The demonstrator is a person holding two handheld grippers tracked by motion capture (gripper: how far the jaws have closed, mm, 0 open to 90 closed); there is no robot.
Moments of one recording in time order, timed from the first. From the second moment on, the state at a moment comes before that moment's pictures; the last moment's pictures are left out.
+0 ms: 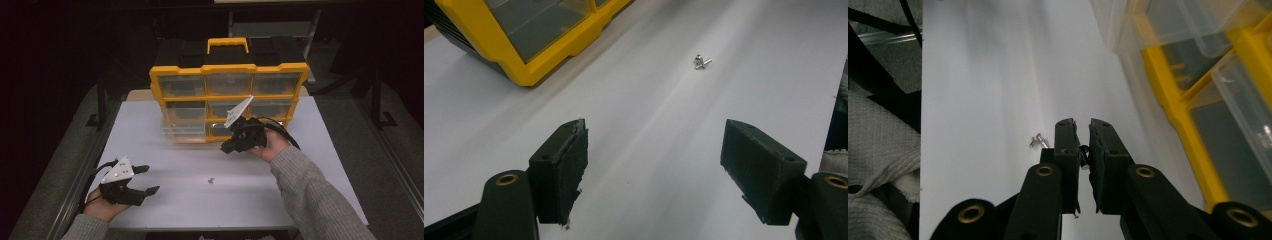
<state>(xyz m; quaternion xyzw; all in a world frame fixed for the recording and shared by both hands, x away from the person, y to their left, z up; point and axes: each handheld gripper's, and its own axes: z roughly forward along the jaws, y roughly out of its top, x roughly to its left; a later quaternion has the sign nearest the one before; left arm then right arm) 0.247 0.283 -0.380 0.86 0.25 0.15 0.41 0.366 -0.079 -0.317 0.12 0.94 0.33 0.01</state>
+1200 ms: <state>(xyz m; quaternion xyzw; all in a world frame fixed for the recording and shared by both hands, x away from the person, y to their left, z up) 0.248 0.285 -0.380 0.87 0.24 0.16 0.40 0.397 -0.021 -0.207 0.06 0.94 0.33 0.06</state>
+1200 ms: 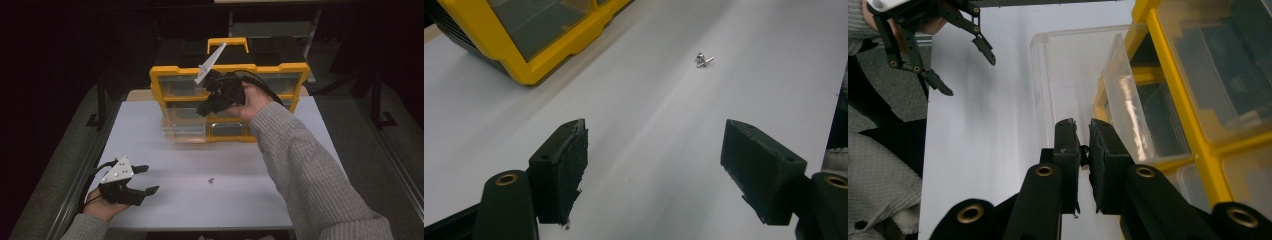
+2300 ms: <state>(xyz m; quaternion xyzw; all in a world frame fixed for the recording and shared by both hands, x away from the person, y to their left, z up) 0.248 0.286 -0.381 0.87 0.24 0.16 0.40 0.409 0.002 -0.220 0.07 0.94 0.32 0.05</state>
